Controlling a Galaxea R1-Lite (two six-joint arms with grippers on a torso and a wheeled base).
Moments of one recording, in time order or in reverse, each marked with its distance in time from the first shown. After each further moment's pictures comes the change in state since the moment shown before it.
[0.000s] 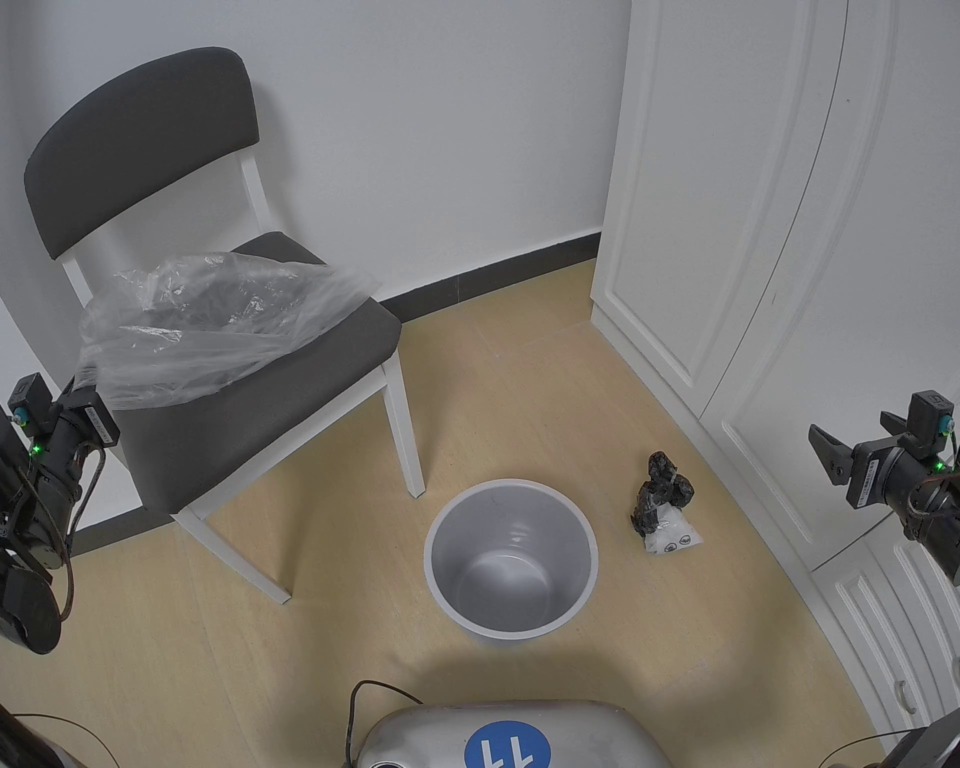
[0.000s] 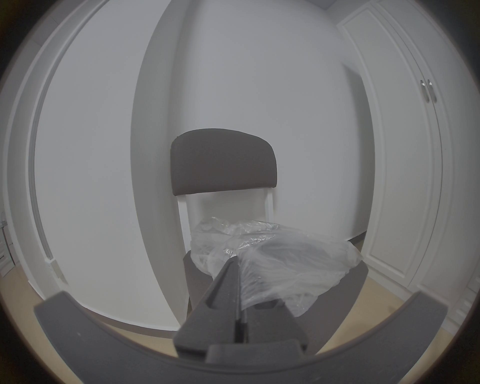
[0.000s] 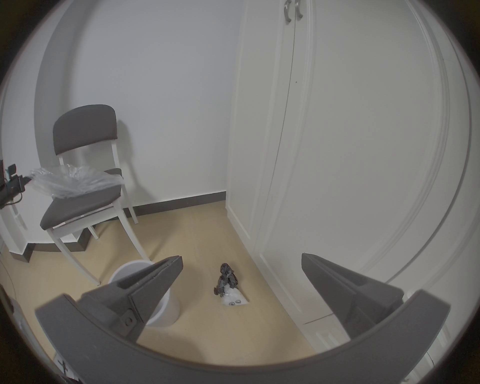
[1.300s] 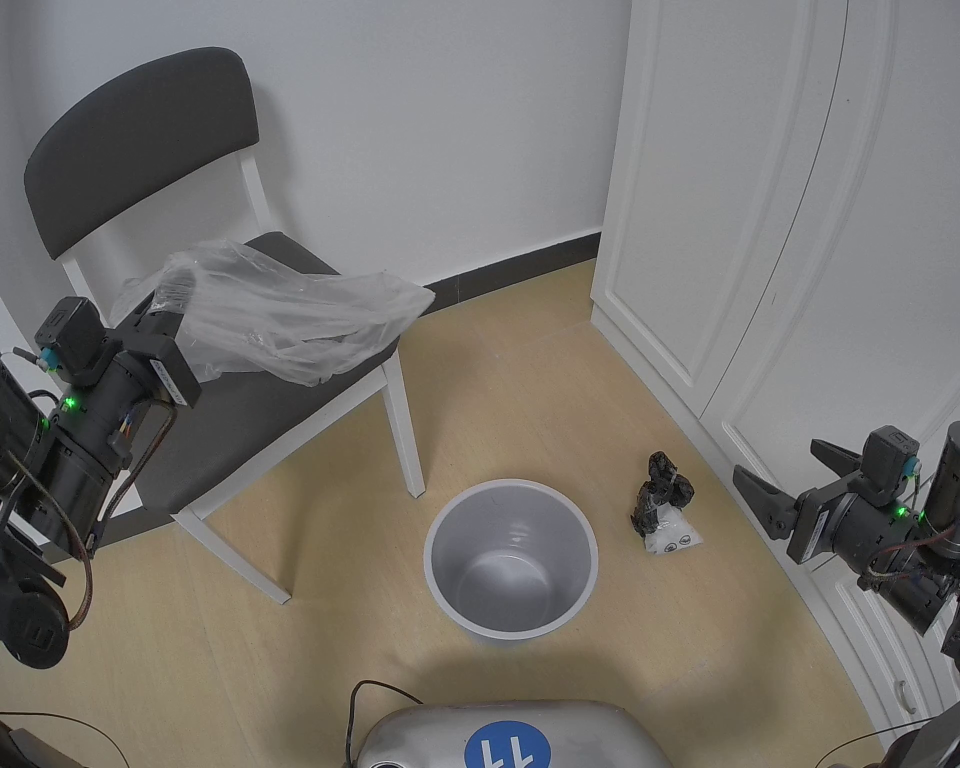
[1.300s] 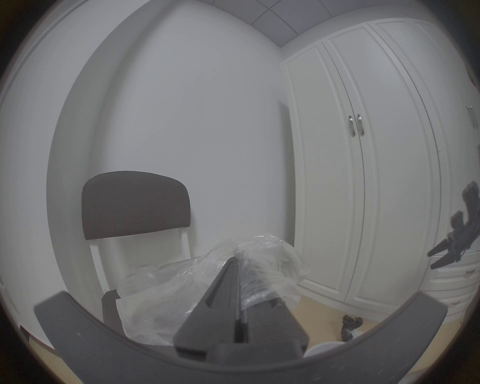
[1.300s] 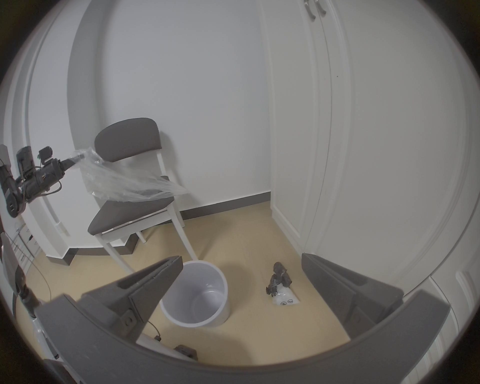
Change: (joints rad) left arm -0.456 -0.149 -0.151 0.127 -0.001 0.158; right arm 0.279 0.064 0.078 -0.151 0.003 0.103
